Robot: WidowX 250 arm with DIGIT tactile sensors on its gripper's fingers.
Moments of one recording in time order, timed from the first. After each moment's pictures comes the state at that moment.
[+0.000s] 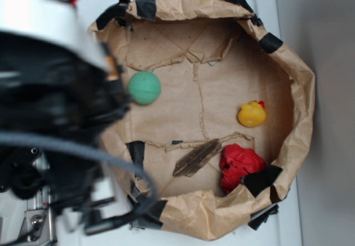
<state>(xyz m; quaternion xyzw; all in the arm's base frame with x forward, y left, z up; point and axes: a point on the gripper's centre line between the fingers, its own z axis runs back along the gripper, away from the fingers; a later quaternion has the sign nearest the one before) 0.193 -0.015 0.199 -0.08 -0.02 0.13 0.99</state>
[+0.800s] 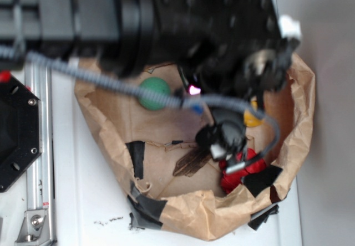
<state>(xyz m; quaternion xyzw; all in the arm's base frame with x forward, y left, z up) 0.278 -0.013 0.083 -0.06 0.02 0.13 0.99</state>
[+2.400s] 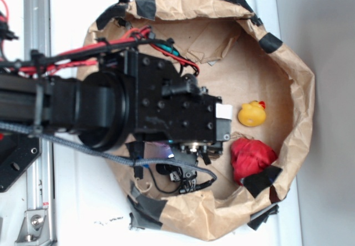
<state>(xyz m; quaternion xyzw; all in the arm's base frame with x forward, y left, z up) 0.246 -0.024 0.026 -0.01 0.02 0.09 1.00</state>
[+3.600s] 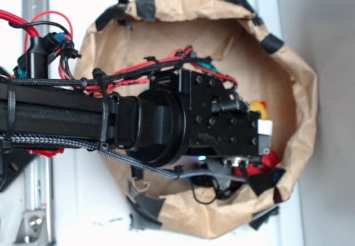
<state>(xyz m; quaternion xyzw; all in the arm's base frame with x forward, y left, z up) 0.283 -0.046 0.019 -0.02 0.00 0.06 1.00</state>
